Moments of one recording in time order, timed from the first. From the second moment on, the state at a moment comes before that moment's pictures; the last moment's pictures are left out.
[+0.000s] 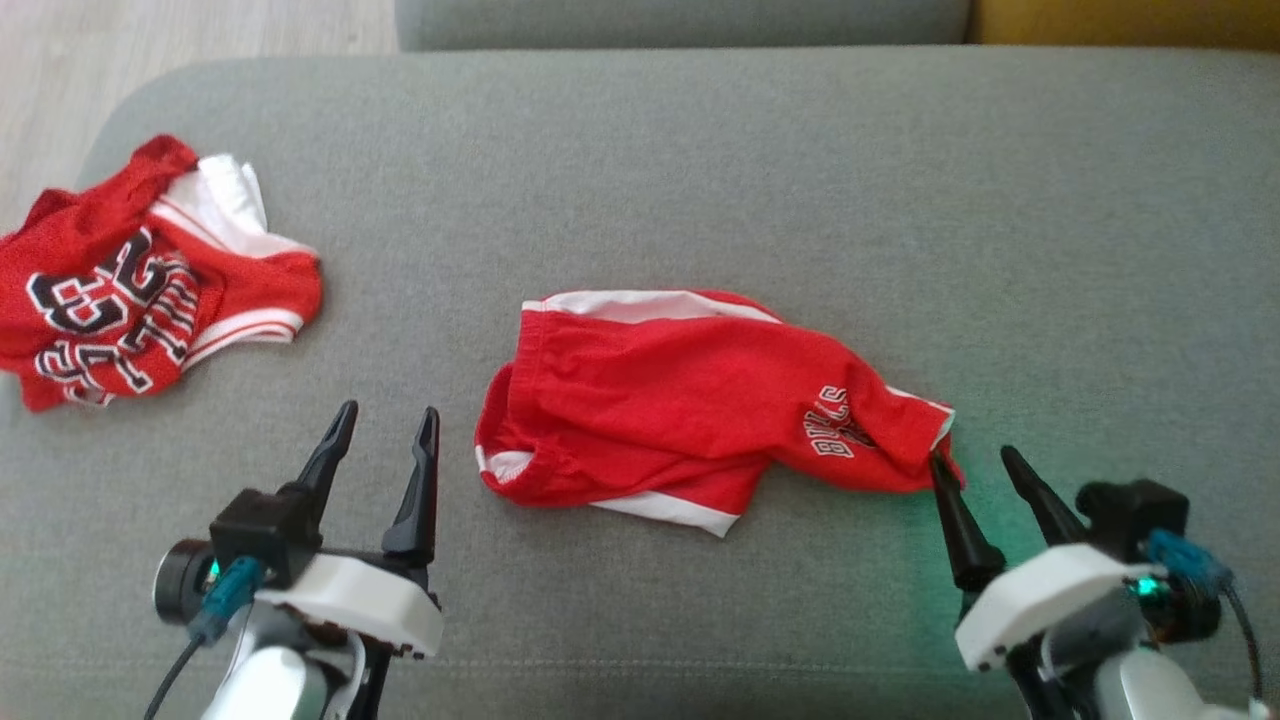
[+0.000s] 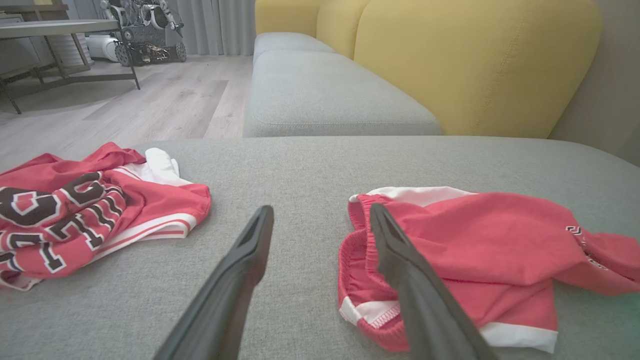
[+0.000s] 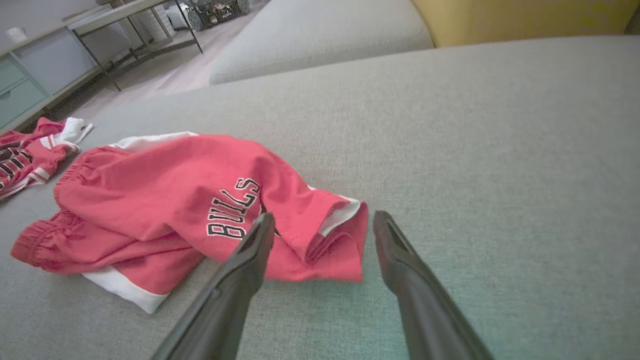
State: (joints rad) left arm -0.05 0.28 -0.40 0.07 -0.37 0.17 -0.20; right arm 0.05 -0.05 0.05 0.10 0.22 0.13 0.14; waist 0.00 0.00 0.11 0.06
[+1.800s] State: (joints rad) left arm -0.15 0.25 -0.41 0.12 -0.39 0.14 -0.25; right arm -0.13 -0.05 0.06 0.36 0.29 0.13 0.19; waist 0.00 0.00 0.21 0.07
